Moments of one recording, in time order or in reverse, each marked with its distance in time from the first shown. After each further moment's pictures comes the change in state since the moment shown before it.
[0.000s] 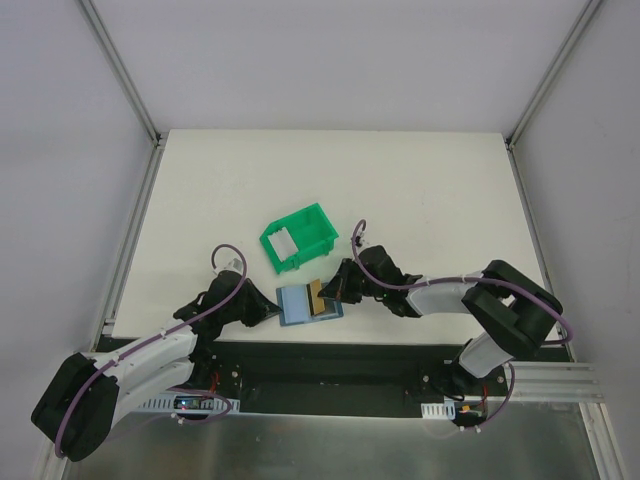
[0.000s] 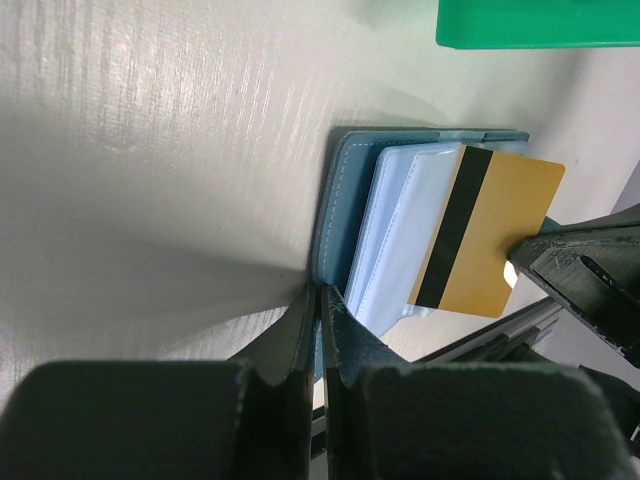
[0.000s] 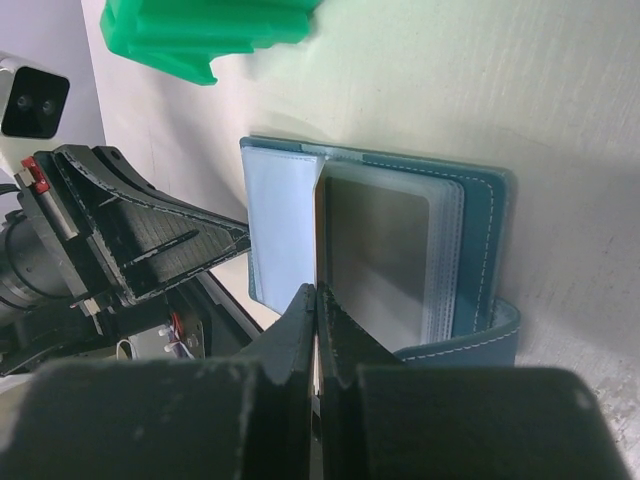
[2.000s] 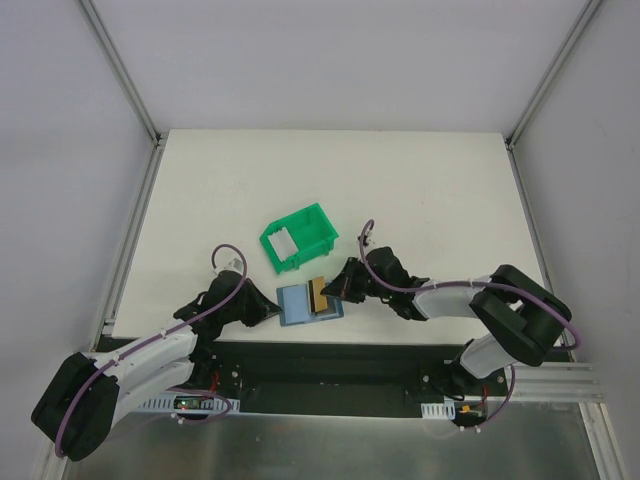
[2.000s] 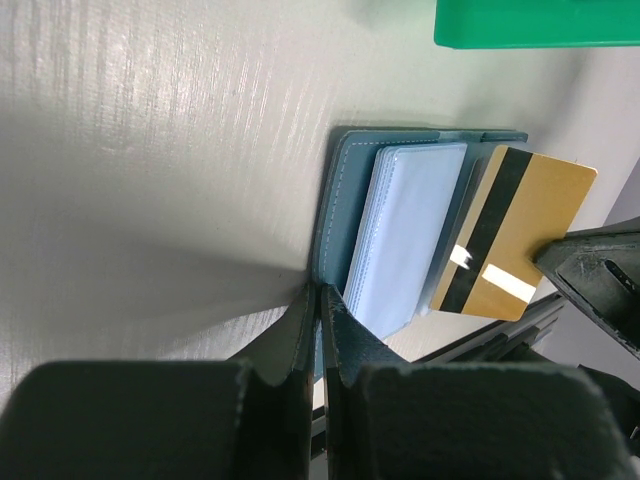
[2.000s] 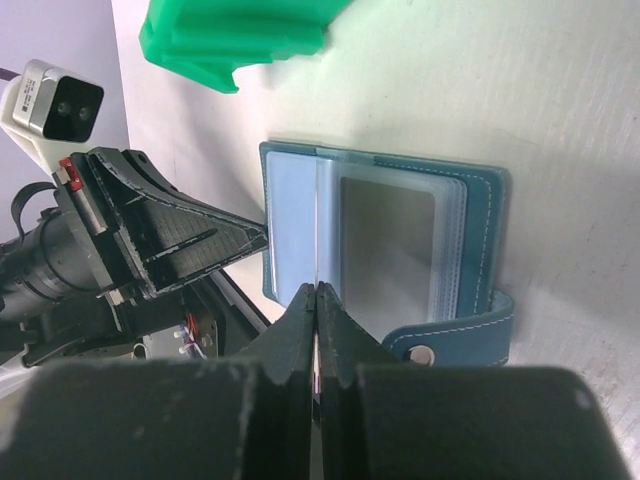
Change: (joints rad) left arm 0.000 0.002 0.000 0.003 0.000 0.000; right arm -0.024 -0.050 -0.050 0.056 -0.004 0.019
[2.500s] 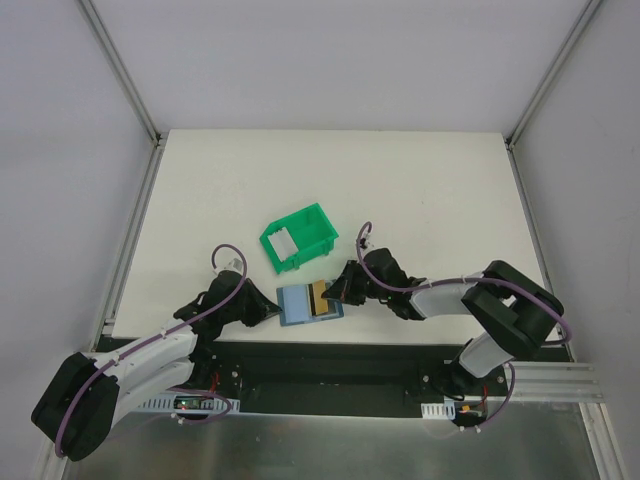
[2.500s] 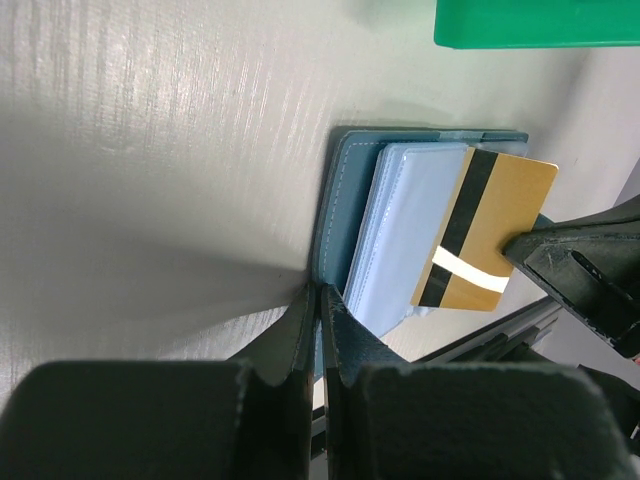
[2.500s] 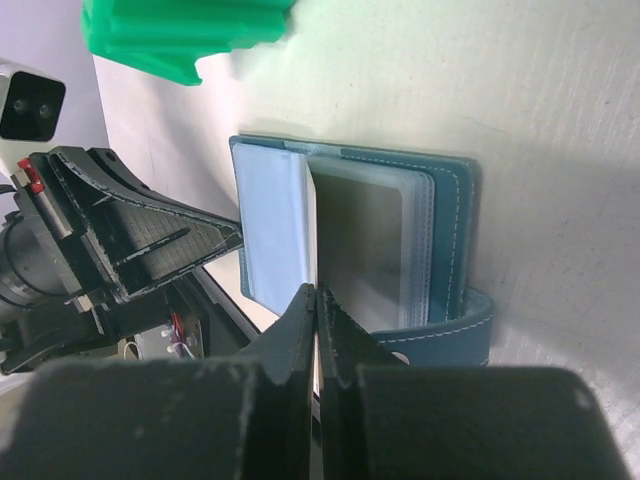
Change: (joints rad) left arm 0.000 0.000 0.000 0.000 0.000 0.000; right arm 0.000 0.040 -0.001 -0.003 -0.005 -0.002
